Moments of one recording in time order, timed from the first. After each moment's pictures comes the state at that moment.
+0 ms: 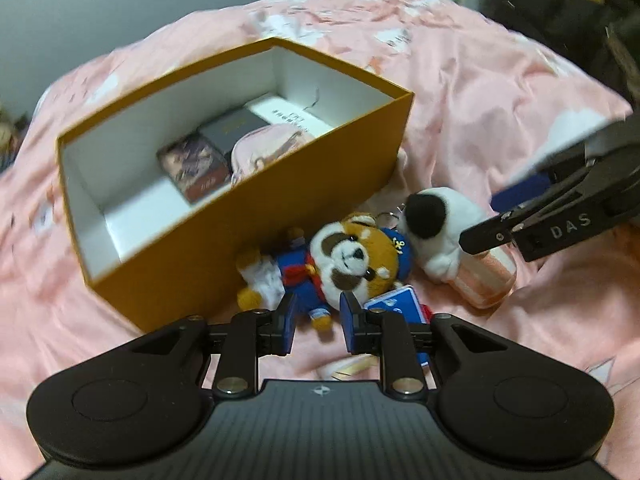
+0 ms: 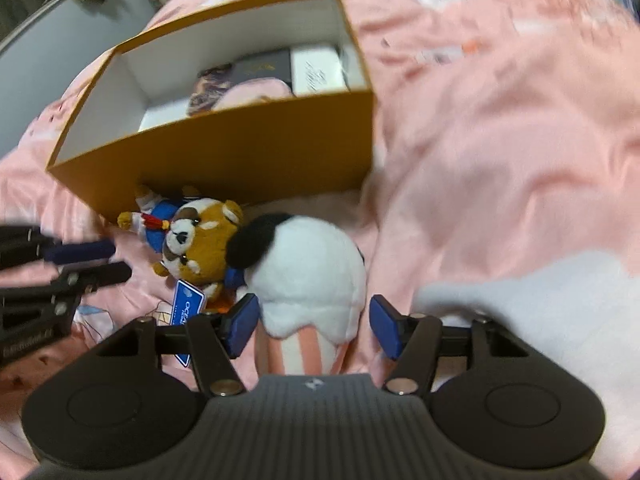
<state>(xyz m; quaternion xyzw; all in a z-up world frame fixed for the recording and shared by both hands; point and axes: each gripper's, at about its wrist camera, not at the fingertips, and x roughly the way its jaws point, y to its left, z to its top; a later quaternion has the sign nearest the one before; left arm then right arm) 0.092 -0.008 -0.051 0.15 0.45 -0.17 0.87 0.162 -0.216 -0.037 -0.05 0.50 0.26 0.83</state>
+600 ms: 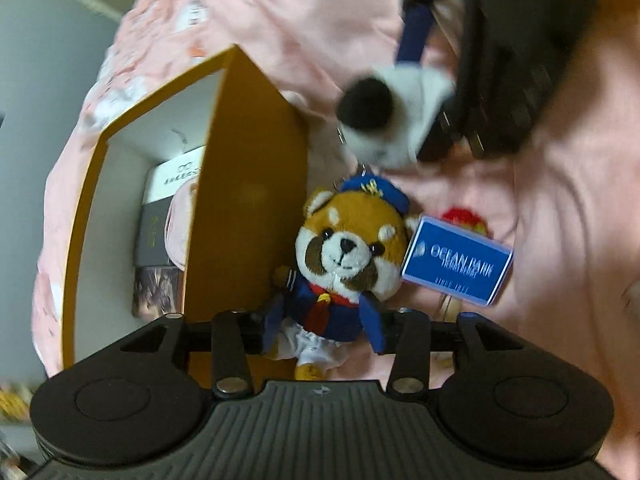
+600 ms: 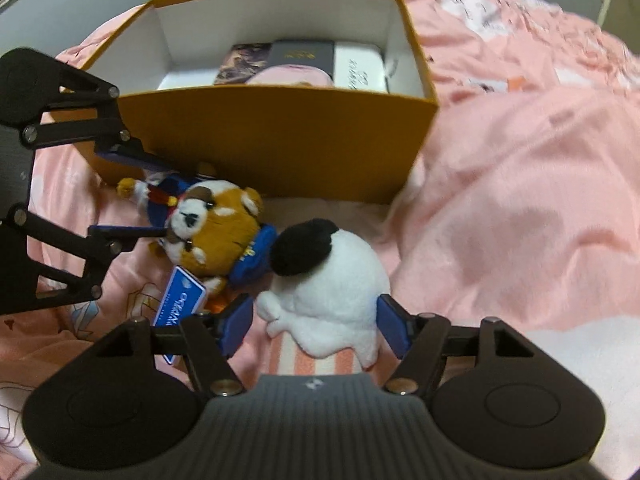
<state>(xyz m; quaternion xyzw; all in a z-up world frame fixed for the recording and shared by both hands) 0.107 -0.063 -0.097 0.54 0.38 -0.30 0.69 0.177 -0.199 -0.065 -0.10 0.50 0.26 0.82</state>
